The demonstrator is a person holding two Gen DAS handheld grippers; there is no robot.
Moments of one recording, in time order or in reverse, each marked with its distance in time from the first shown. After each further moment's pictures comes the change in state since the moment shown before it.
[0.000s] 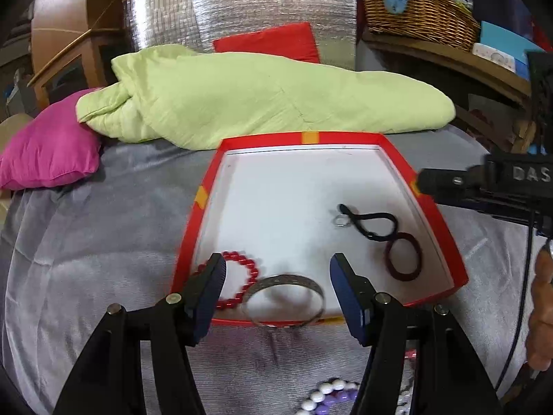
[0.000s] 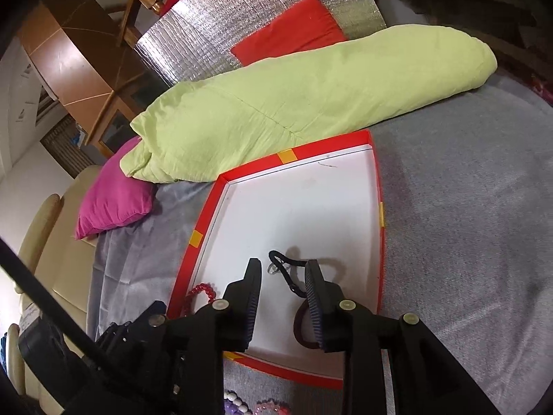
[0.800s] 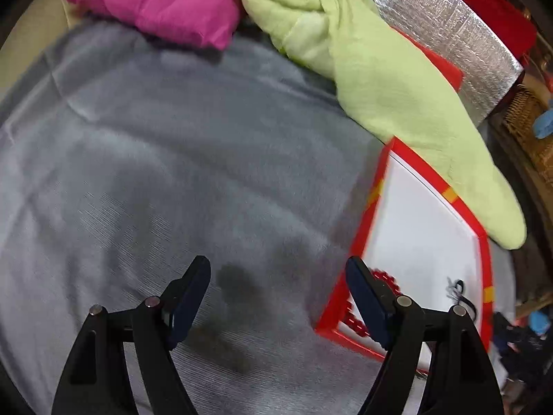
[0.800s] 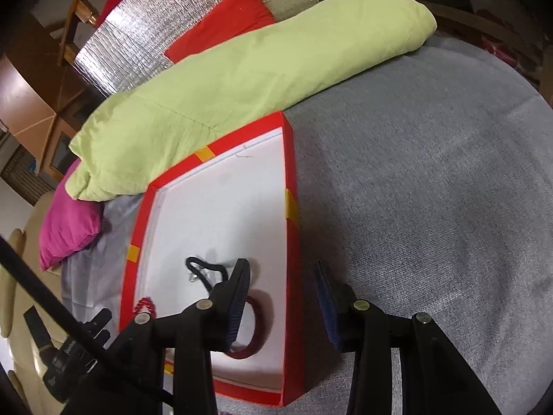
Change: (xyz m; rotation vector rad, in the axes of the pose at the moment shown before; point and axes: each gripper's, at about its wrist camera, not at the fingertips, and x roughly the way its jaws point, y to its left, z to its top) left arm 0.047 0.152 -0.032 -0.629 0.154 0.015; right arm 0.024 -0.052 -0.001 0.146 0.041 -0.173
